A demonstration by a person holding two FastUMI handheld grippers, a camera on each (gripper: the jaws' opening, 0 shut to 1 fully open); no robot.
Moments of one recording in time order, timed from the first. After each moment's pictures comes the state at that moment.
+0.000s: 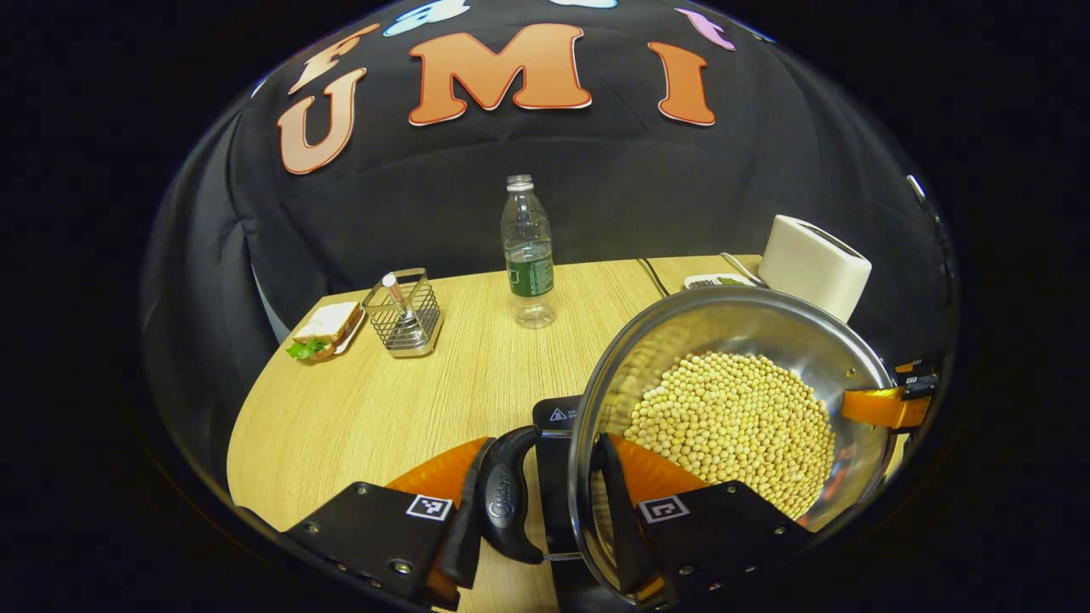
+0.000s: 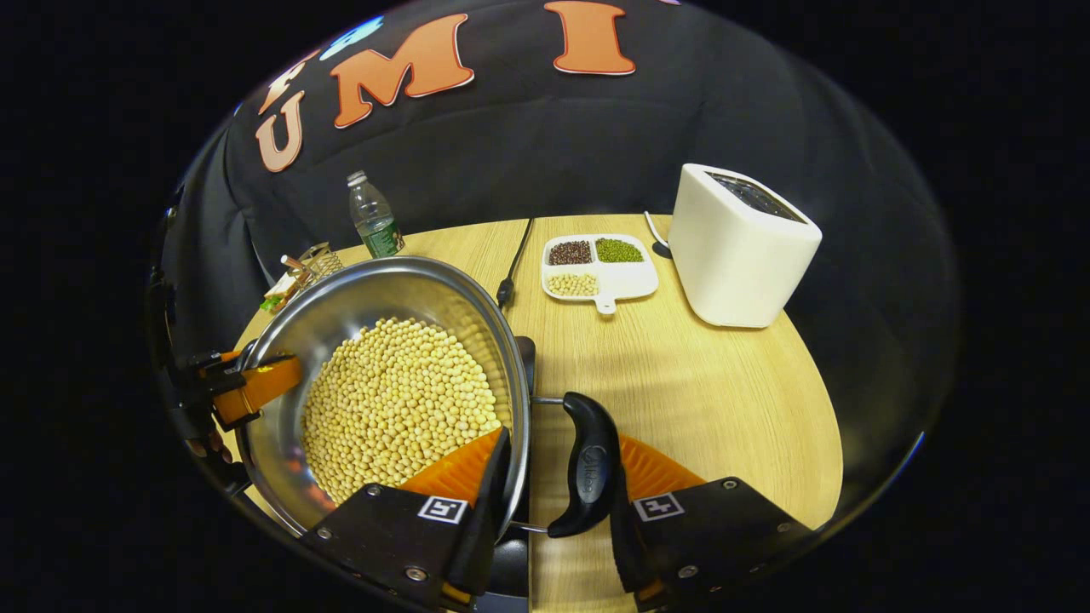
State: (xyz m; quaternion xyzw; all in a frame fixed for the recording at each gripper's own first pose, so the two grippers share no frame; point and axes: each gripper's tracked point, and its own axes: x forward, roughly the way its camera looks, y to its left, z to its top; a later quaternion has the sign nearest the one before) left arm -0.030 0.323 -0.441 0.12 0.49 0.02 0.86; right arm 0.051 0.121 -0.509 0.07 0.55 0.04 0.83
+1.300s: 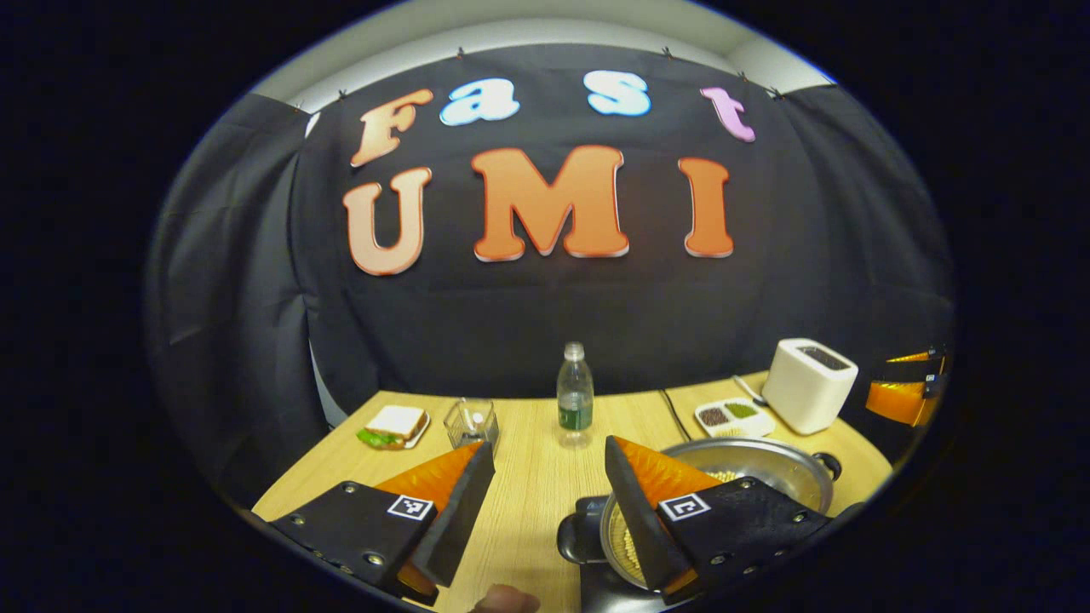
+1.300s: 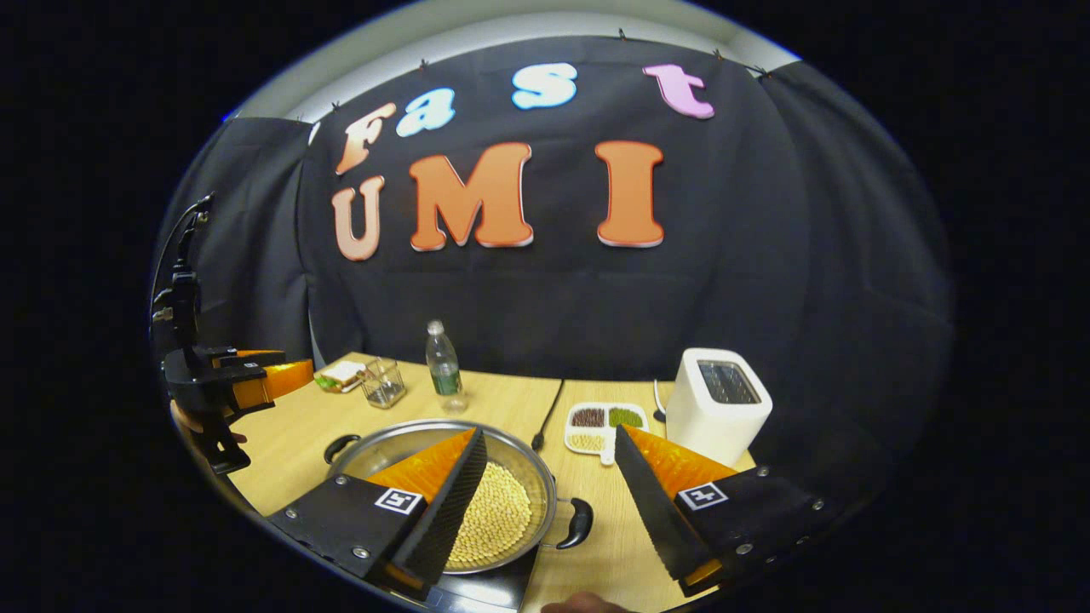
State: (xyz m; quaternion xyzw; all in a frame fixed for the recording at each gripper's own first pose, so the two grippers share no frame) left arm 0.052 0.324 -0.350 0.11 0.26 0.06 0.96; right arm 0.109 0.109 -0.299 0.05 0.27 0.08 0.96
